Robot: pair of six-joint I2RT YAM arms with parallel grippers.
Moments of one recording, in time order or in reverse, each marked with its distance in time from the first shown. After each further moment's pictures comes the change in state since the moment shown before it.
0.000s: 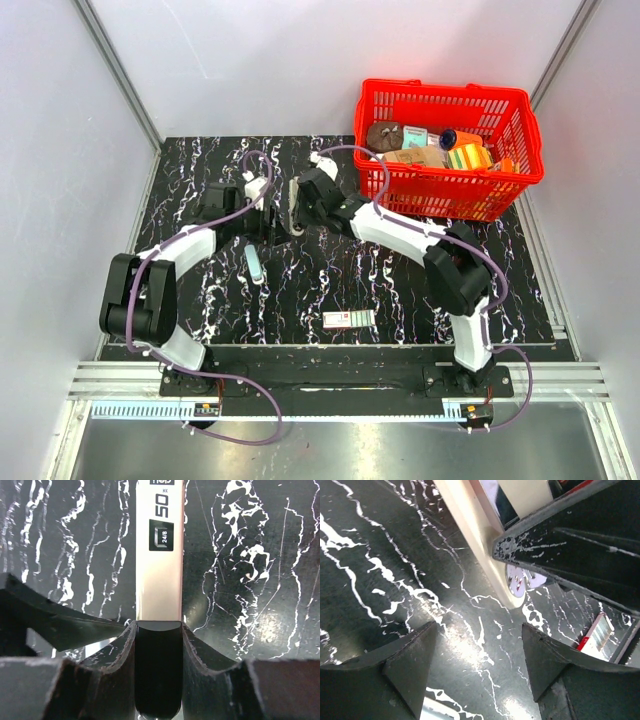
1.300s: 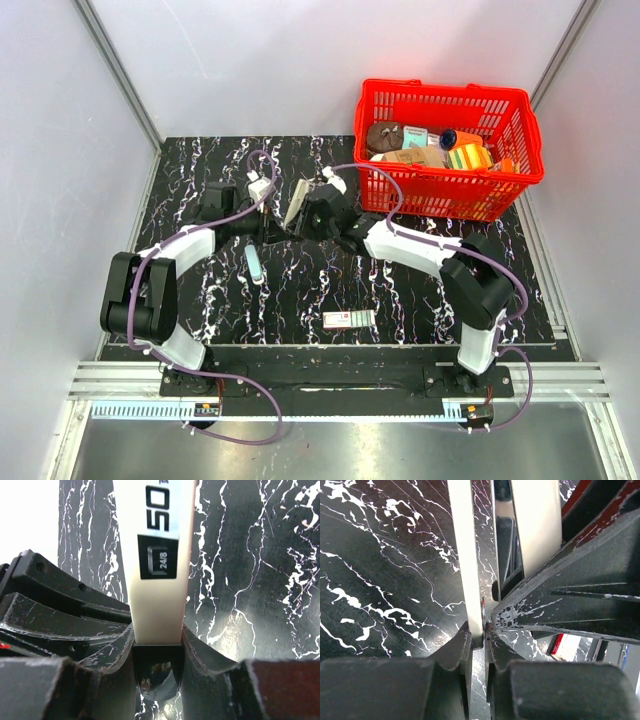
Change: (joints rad) left arm 0.011 0.019 -0.005 0.060 0.218 0.065; right arm 0.029 -0.161 -0.271 0.234 -0.118 0.222
